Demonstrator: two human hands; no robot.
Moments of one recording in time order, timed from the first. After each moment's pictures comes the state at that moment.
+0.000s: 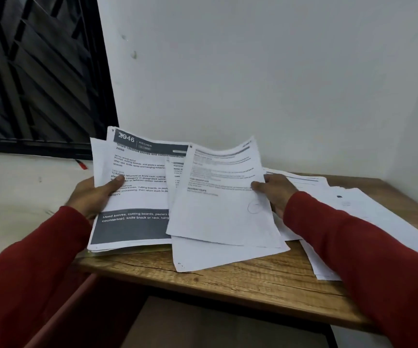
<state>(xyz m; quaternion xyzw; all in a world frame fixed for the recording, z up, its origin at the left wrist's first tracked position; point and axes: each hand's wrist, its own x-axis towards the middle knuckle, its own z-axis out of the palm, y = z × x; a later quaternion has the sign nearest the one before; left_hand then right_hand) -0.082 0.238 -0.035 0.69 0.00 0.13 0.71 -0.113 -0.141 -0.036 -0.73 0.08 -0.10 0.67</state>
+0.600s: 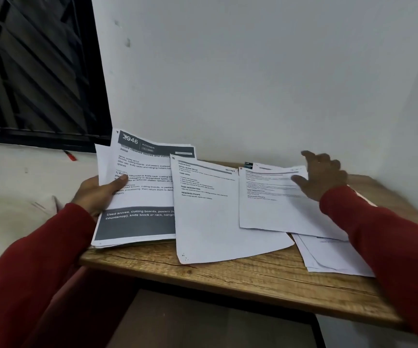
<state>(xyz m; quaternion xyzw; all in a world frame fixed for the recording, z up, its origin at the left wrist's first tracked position) -0.076 0.223 -0.051 0.70 0.01 0.11 0.70 -0.141 -0.227 -0.013 -0.96 0.17 -0.23 0.08</state>
